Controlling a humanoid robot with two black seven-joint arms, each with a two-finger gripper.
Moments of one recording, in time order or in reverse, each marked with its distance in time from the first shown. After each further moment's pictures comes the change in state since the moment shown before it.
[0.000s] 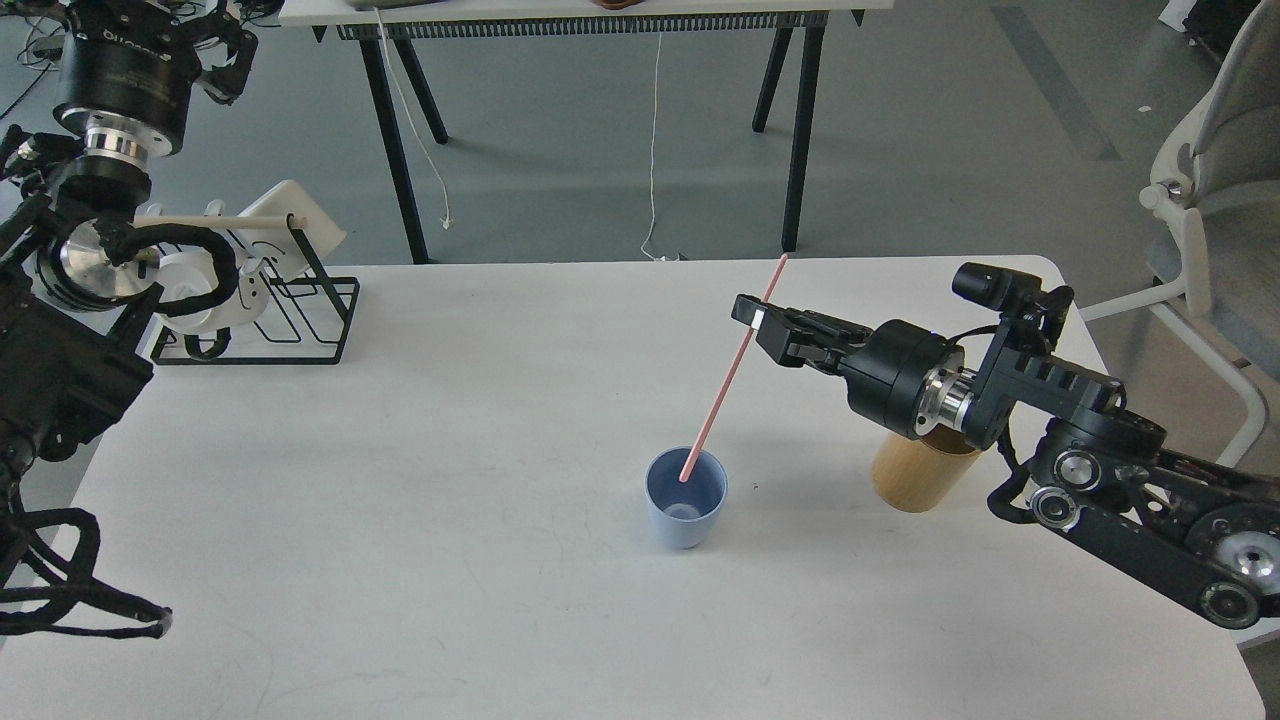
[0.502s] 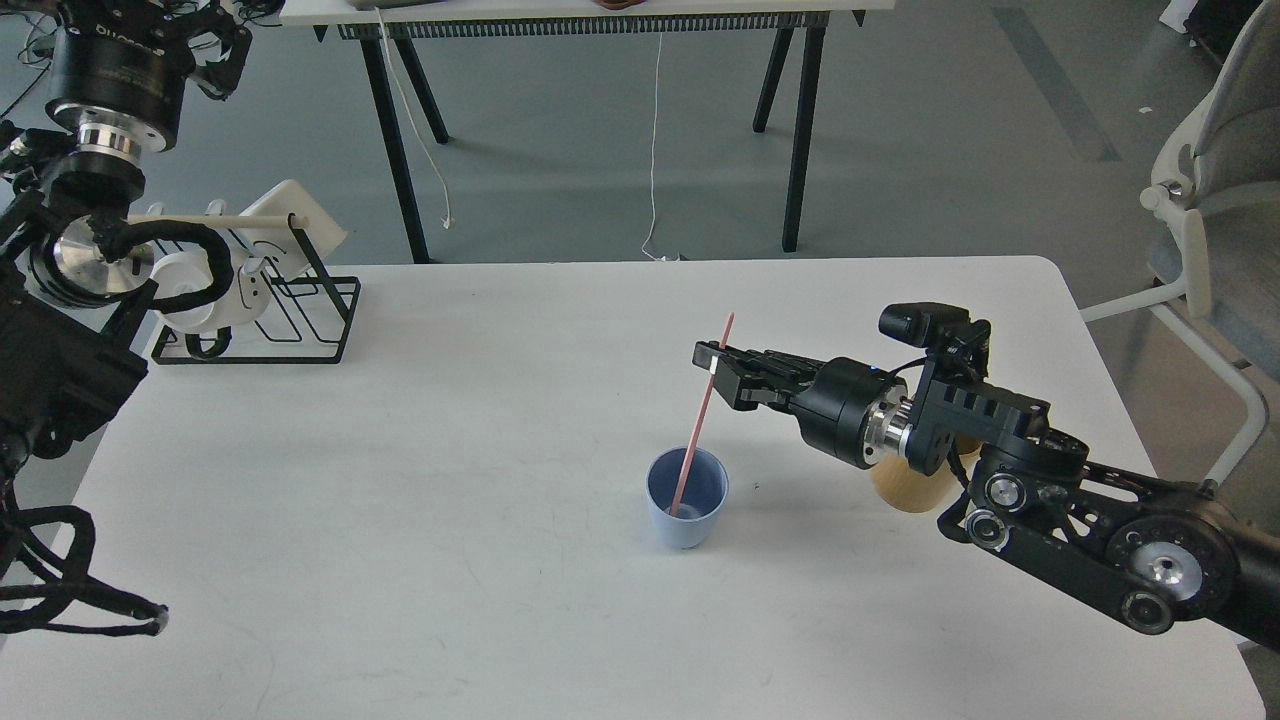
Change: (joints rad) left arm -0.002 0.008 0.001 0.000 0.000 0.000 0.000; right arm 0.006 0.084 -0.063 -0.080 -0.069 0.000 0.003
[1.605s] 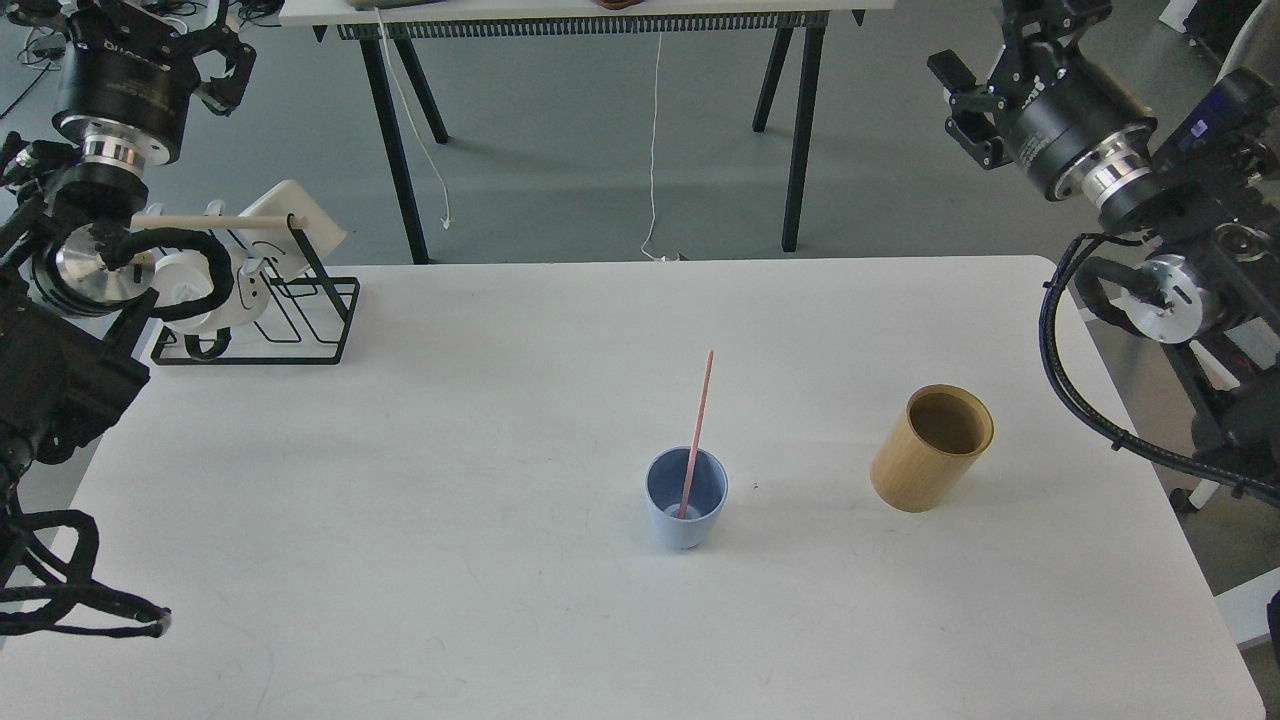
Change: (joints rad) left arm 0.006 -0.013 -0.002 0.026 -0.008 0.000 0.039; right arm 0.085 0.015 0.625 -0.274 1.025 0.103 0.060
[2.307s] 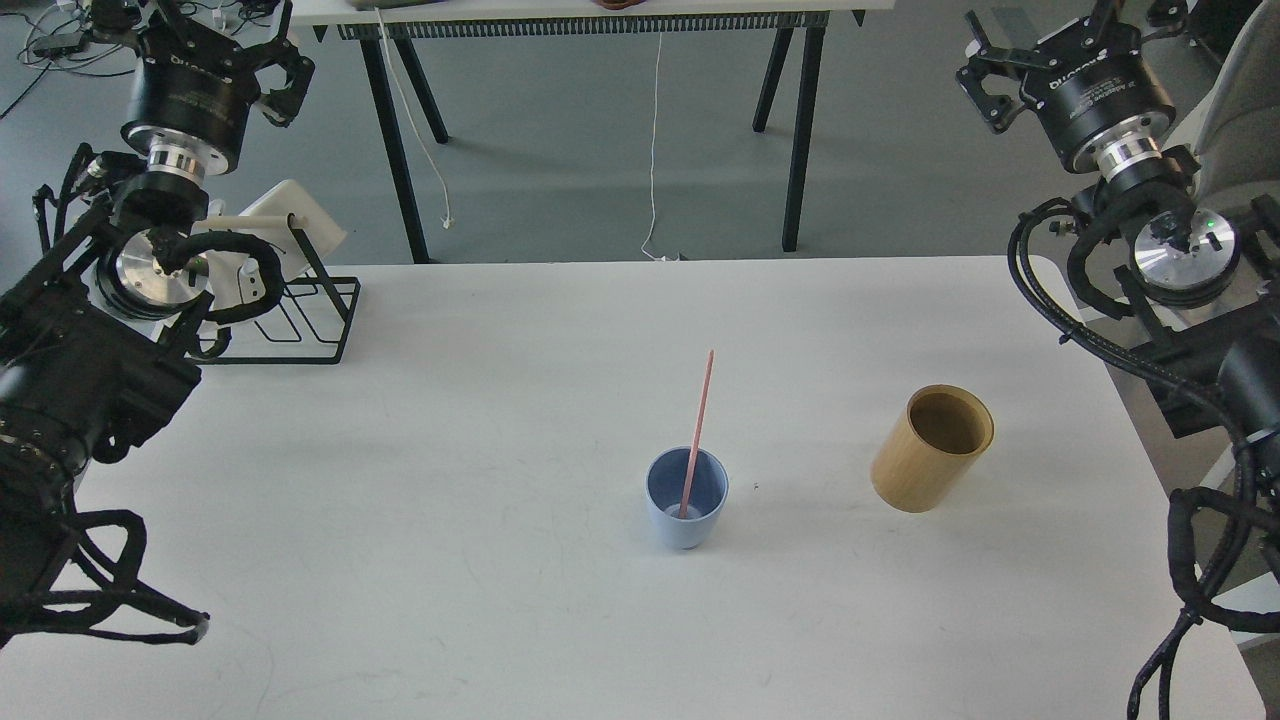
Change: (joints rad) left arm -0.003 -0.072 -0.005 0.001 -0.028 0.000 0.007; right arm 0.165 0.200 0.073 -0.591 0.608 0.301 -0.042
